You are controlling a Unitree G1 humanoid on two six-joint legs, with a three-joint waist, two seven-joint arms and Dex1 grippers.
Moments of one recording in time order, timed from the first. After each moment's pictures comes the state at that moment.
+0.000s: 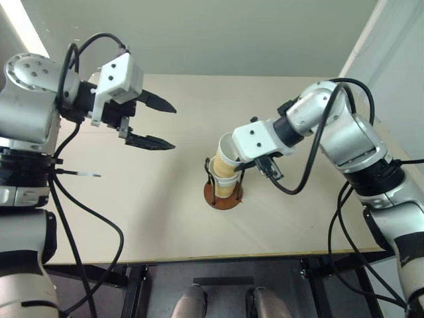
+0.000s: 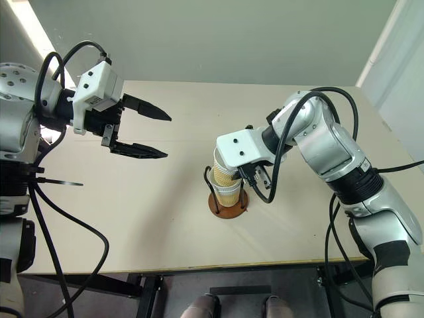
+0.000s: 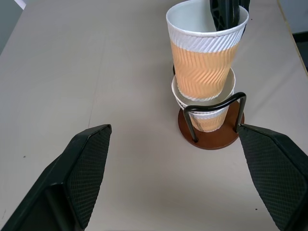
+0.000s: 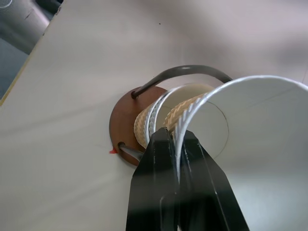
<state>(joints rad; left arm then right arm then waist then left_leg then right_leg) -1.11 0.99 -0.17 0.27 -0.29 0.35 -1.58 -1.19 -0.63 0.53 -0.05 -0.01 0.40 1.54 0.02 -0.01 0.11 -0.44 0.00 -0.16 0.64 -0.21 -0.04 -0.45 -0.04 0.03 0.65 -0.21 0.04</state>
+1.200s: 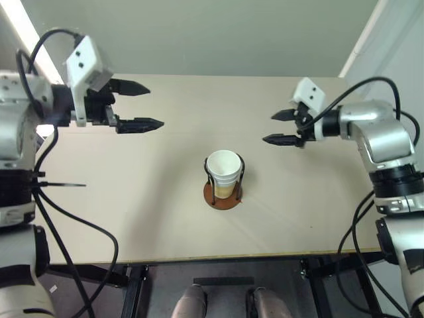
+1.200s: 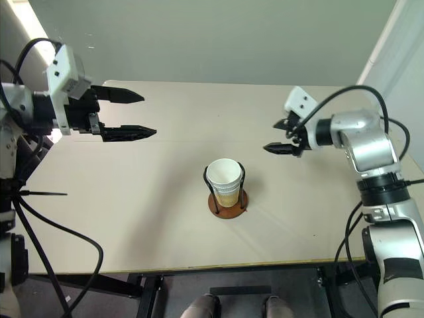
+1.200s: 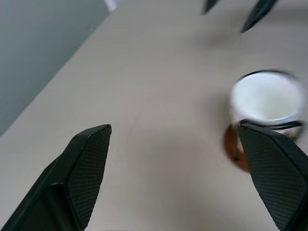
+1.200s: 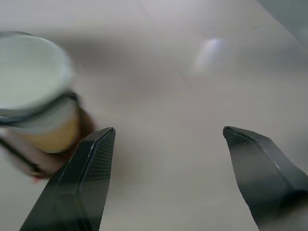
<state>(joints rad) -0.91 1.02 0.05 0.15 -0.33 0.55 -1.22 -0.97 -0.70 0.16 0.27 0.14 0.56 1.08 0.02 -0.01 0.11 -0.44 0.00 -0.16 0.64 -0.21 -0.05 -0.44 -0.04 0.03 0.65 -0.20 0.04</state>
